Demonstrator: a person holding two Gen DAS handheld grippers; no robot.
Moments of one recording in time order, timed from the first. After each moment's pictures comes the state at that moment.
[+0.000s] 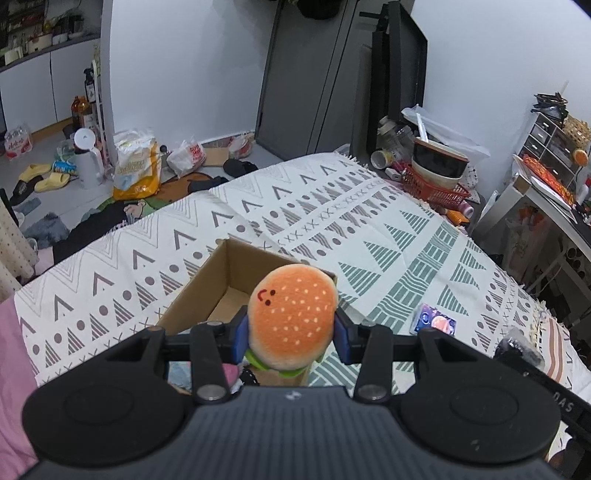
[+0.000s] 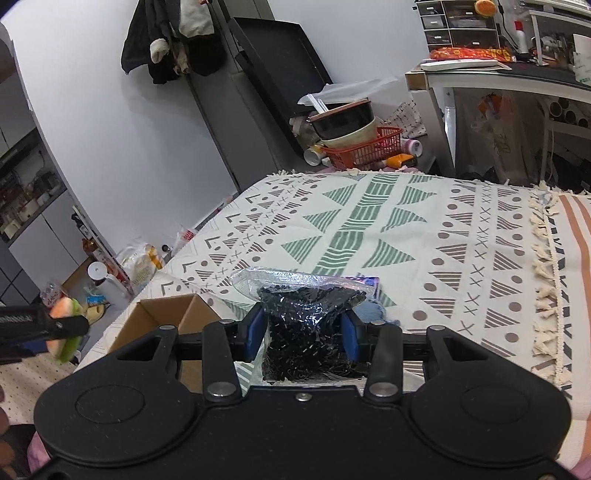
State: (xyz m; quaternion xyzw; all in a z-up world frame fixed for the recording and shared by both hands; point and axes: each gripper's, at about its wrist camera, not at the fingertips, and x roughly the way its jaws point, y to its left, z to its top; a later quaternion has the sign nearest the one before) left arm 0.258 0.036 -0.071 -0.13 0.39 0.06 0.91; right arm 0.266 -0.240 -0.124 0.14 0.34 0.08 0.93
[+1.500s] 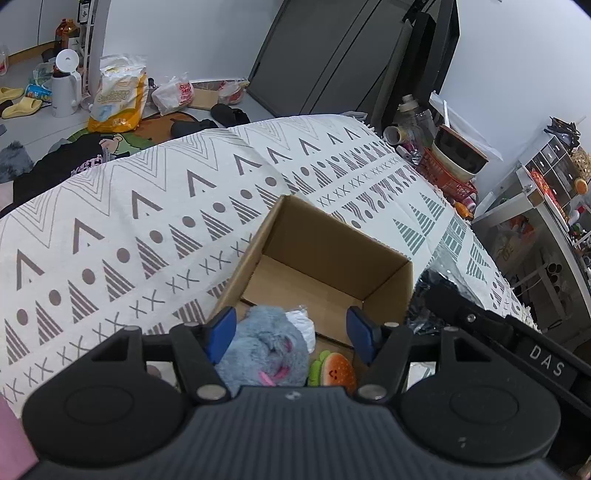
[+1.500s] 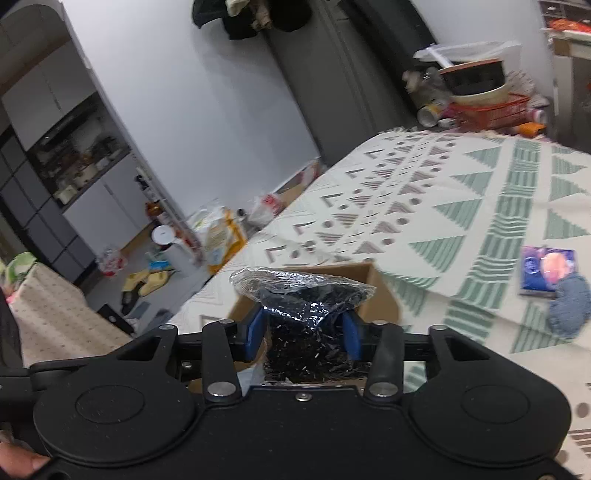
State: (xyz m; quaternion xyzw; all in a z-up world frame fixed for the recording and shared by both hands) left arm 0.288 0.154 -0.152 -0.23 0.43 0.00 0.87; right arm 0.309 -0.069 -0.149 0.15 0.37 0.19 0.90
